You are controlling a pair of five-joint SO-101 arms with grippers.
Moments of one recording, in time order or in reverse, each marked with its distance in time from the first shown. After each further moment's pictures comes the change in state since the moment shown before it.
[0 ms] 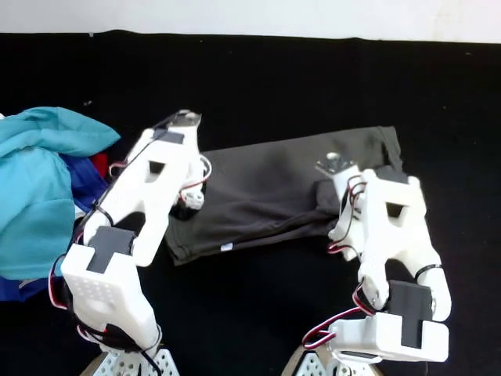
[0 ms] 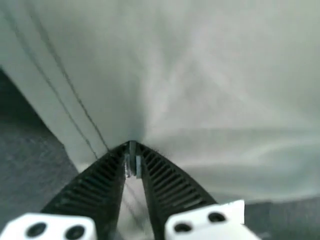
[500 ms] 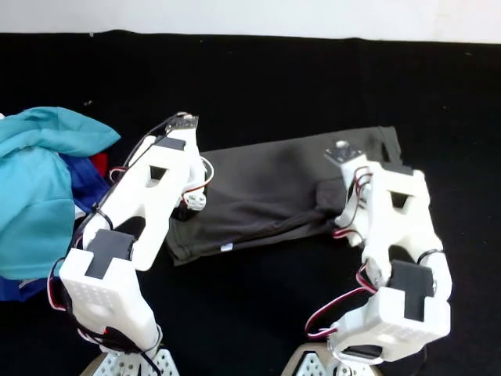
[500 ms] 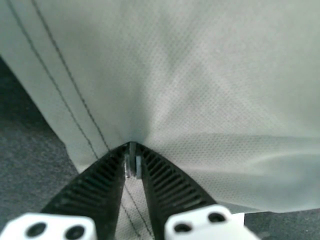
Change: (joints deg) left arm 0.2 -0.3 1.7 -2.5 0.0; right arm 1.9 8.0 -9.0 -1.6 0.4
